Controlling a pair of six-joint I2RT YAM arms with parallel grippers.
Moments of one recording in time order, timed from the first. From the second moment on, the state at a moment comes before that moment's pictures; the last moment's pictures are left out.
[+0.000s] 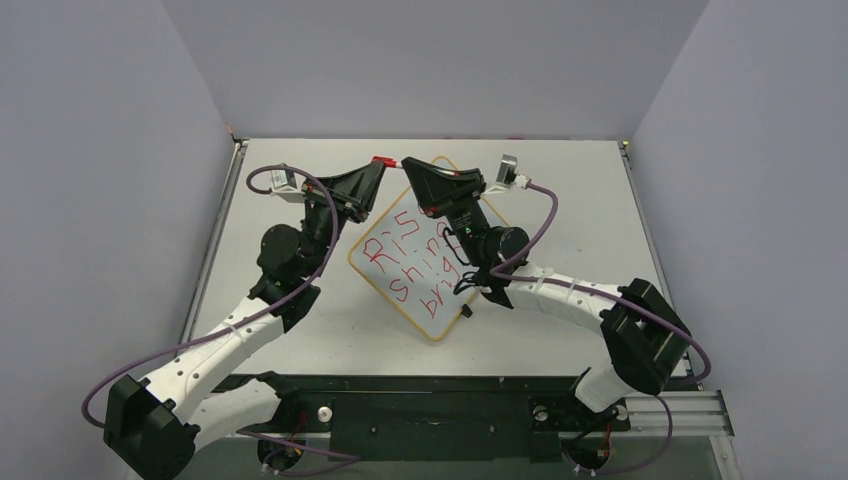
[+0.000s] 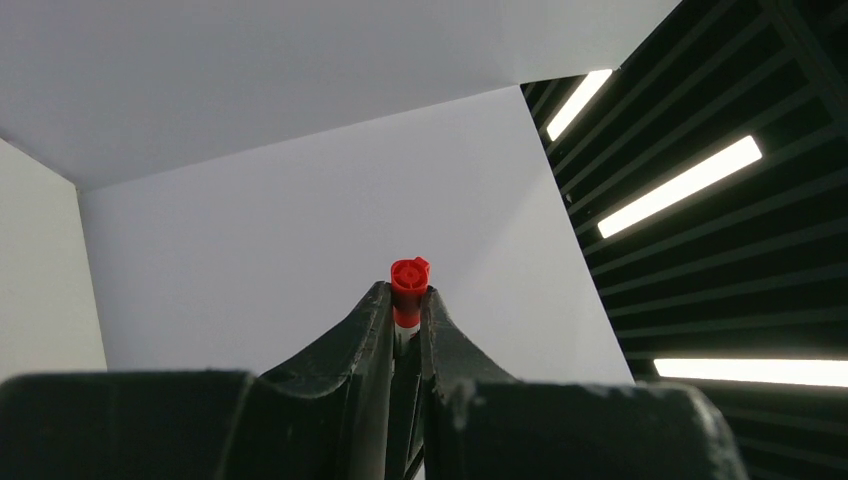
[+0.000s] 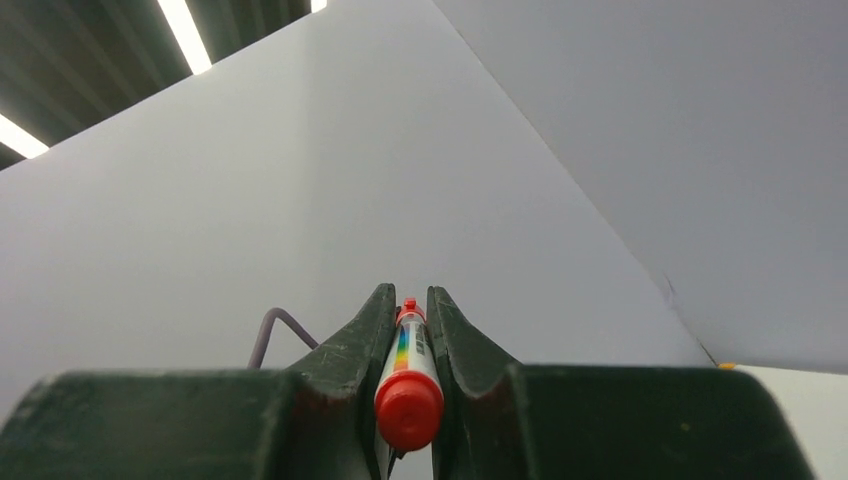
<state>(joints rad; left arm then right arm) -0.62 1.02 0.77 0.64 -0.13 -1.52 0.84 1.53 0.92 1.35 0.11 0.78</state>
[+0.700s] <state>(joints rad) -0.70 1.03 0.79 0.57 -0.04 -1.48 0.88 1.48 0.89 1.24 0.17 0.66</state>
